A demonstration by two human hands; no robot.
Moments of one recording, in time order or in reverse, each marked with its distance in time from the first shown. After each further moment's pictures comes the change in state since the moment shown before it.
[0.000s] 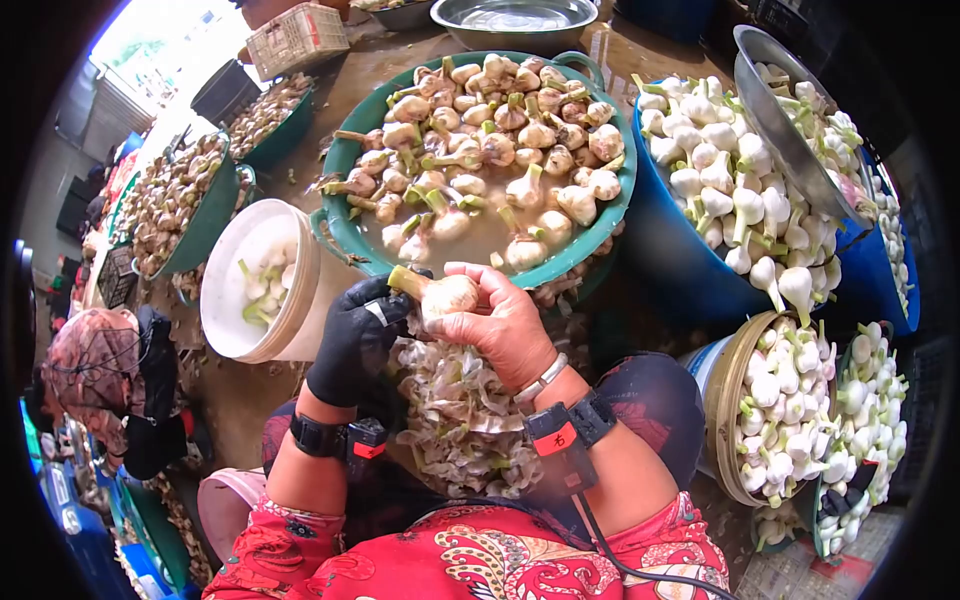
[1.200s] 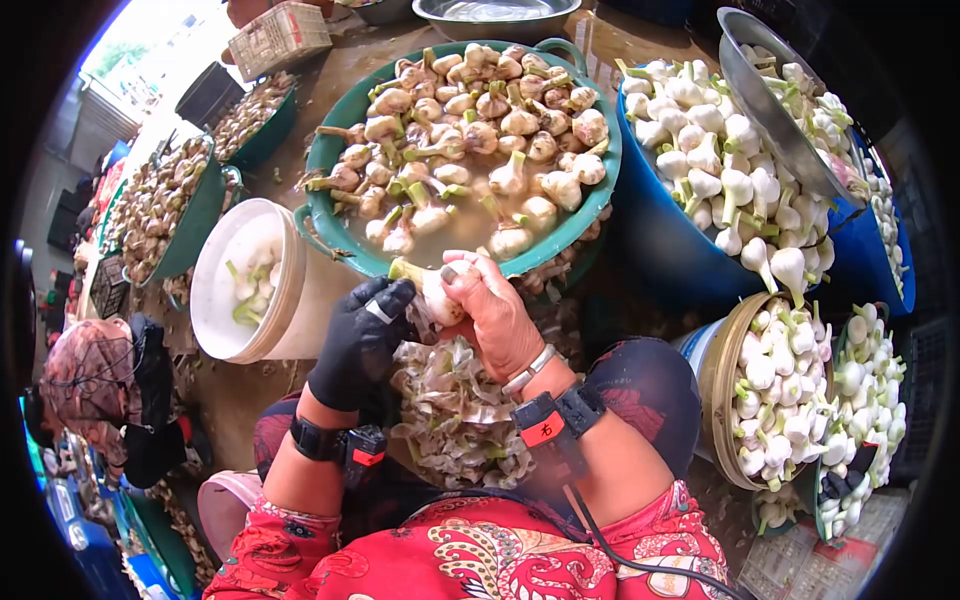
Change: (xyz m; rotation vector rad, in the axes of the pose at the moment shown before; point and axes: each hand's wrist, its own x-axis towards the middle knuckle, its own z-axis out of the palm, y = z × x) left_hand -0.003 -0.006 0.021 -0.035 -0.012 -0.057; right_hand -0.003 0.003 -0.002 0.079 0.081 0.051
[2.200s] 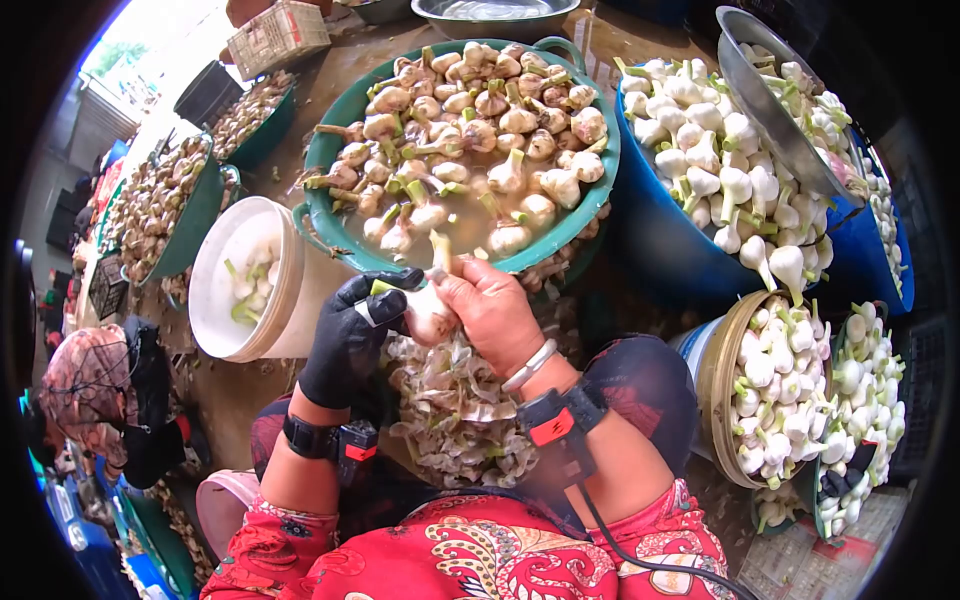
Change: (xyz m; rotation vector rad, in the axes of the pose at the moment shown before) left_hand -0.005 0.003 -0.012 0.046 -0.013 0.047; right_hand 0.005 0.004 0.003 -0.176 0.026 -0.150
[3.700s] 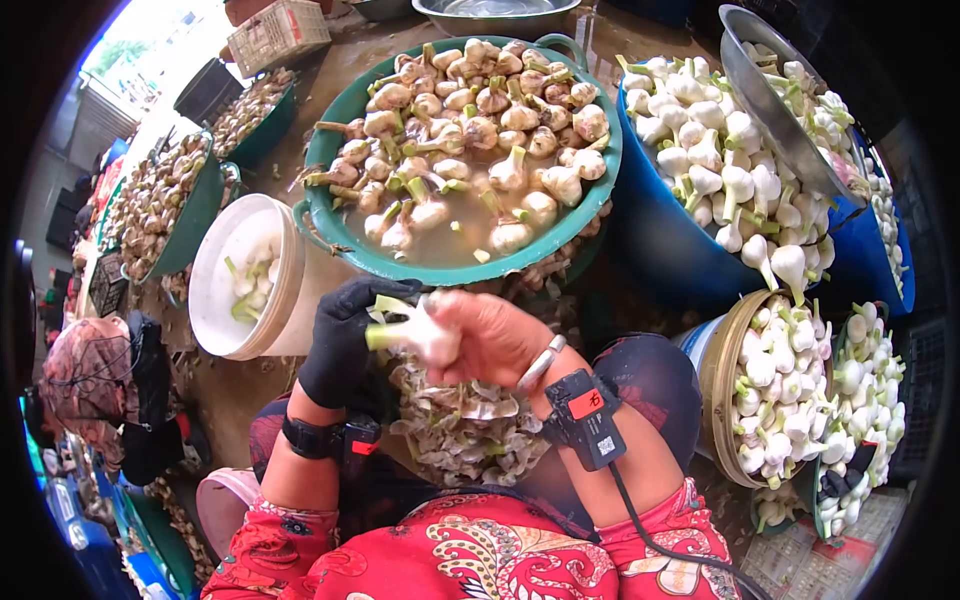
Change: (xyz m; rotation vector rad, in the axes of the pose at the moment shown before) left_hand -0.001 -0.003 -0.014 0.388 -0.040 0.131; right_hand -0.008 -0.016 -0.012 0.396 -0.427 0.609
